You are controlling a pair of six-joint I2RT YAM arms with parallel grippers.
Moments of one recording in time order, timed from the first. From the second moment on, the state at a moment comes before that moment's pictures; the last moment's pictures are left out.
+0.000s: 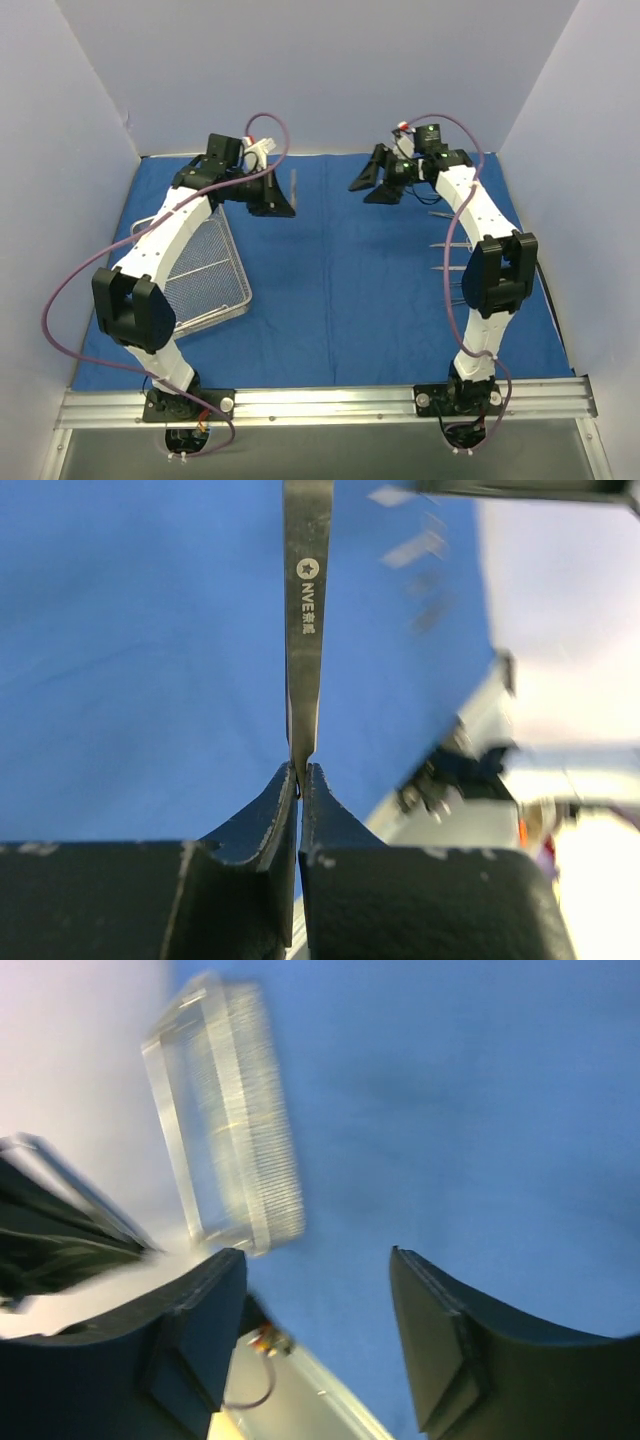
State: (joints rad) left arm -0.30 1.71 1.65 -0.77 0.62 -0.43; right arm 0.15 1.91 1.74 -0.71 -0.70 0.55
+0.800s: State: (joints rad) left arm -0.40 1.83 1.70 -0.68 0.84 -0.42; right arm 0.35 1.92 1.81 -0.56 -0.80 0.70
